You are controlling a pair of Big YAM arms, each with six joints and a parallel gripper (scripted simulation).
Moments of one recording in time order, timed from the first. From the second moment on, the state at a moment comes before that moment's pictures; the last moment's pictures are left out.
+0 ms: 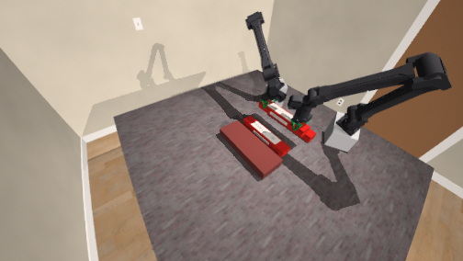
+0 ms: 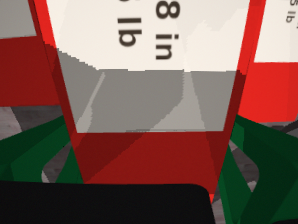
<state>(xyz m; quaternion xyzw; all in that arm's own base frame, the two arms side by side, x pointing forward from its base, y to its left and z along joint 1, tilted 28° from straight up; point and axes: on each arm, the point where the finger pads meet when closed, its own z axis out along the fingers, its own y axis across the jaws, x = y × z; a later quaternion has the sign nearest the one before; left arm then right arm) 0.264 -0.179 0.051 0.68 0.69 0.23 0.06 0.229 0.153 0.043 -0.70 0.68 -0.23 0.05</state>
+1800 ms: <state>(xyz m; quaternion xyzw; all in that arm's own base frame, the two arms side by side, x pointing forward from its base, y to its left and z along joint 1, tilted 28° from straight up) 0.290 -0.163 -0.004 0.68 0.69 0.23 0.06 0.255 0.139 -0.013 -0.70 0.67 -0.23 0.05</state>
